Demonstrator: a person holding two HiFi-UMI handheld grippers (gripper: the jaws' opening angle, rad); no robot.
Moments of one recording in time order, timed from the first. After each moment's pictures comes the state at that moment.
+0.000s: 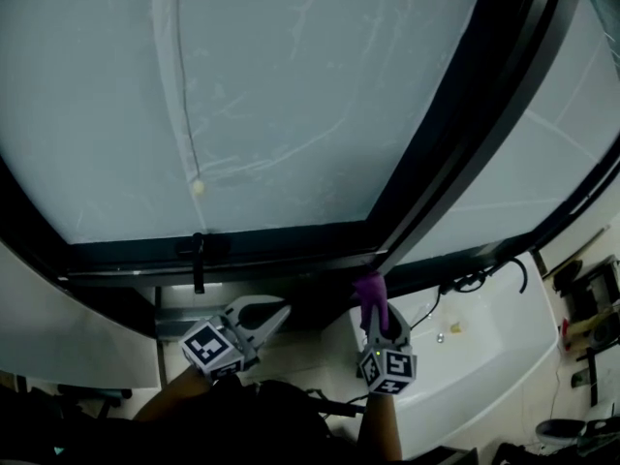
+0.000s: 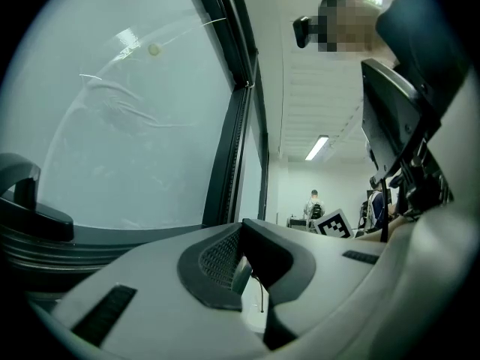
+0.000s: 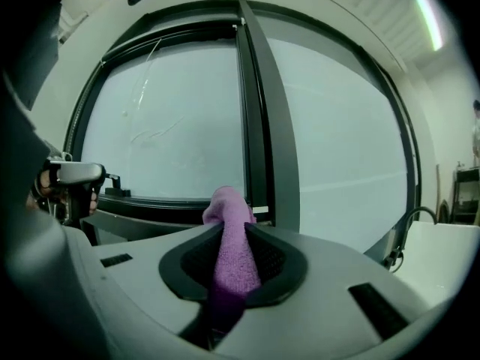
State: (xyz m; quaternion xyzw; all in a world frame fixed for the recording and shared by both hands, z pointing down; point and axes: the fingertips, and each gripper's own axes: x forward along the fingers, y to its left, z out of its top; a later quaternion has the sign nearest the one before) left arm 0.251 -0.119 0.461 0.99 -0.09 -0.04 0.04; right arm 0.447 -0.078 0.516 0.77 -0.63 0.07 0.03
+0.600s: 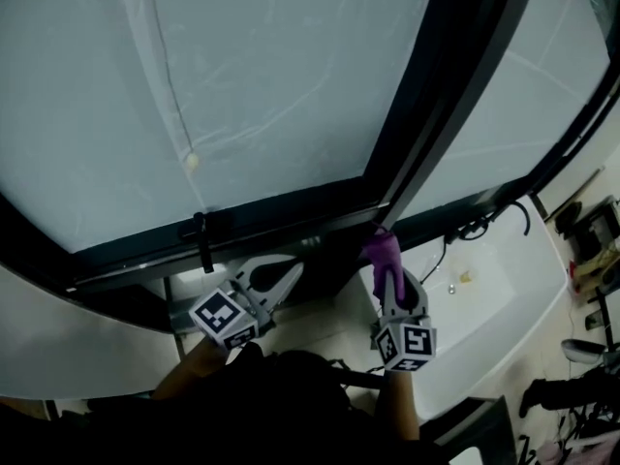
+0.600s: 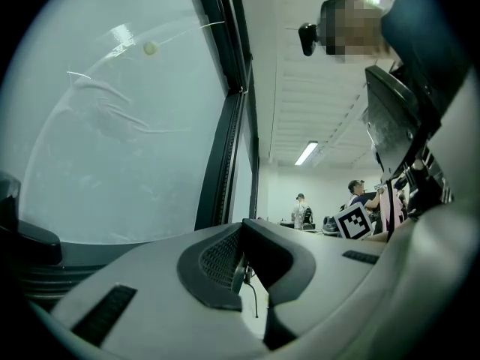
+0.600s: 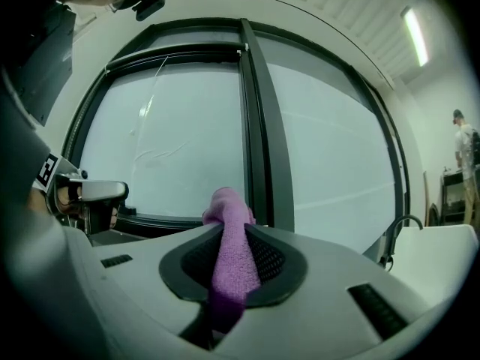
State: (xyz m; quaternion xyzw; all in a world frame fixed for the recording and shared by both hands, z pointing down) left arm 0.254 -0.124 0.440 1.00 -0.05 -0.07 0.03; right arm 0.419 -0.044 0.477 0.79 -0.61 0.04 -0.01
